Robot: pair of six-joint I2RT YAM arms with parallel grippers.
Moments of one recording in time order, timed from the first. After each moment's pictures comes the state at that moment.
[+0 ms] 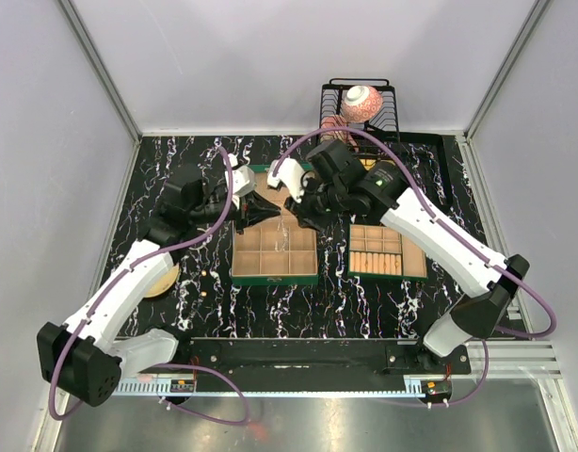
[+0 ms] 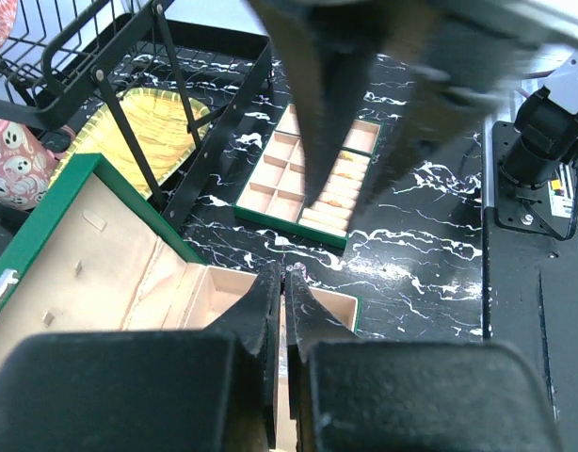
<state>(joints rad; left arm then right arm) -0.41 1.11 0.96 -0.08 0.90 0.18 0.86 1.59 1.78 -1.03 -0.20 -0.38</state>
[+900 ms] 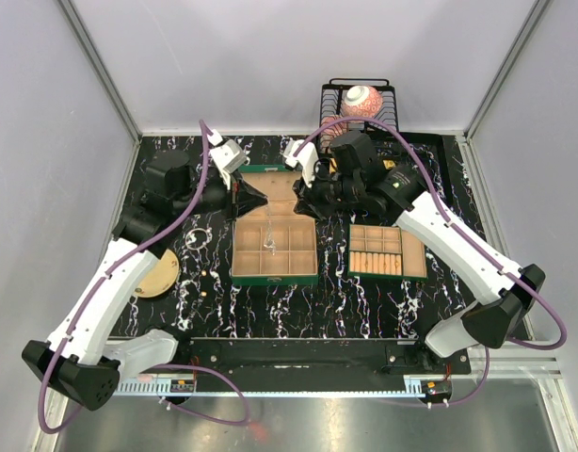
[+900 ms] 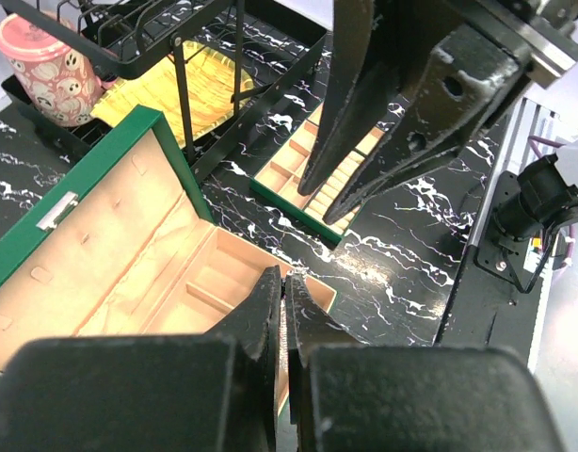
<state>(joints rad) -0.42 1.08 1.23 -0.46 0.71 0.06 0.74 1.49 1.64 -0.76 -0.36 -0.30</state>
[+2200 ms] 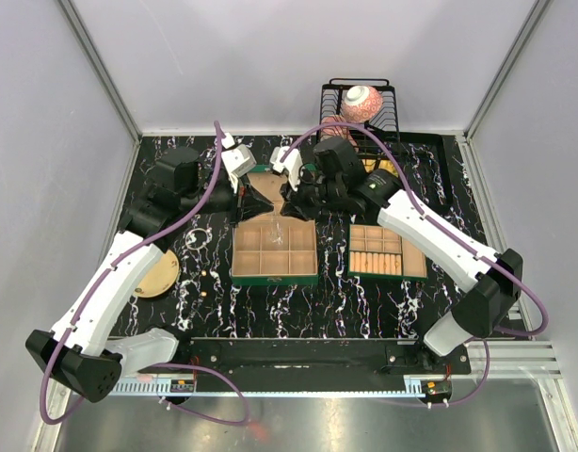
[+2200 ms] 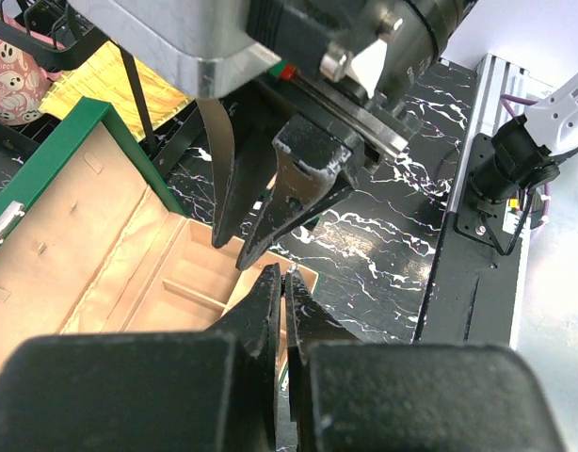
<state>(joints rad) -0.44 1.13 1.26 -0.52 0.77 0.11 0.75 1.58 1.56 -0.59 -0.44 -0.31</state>
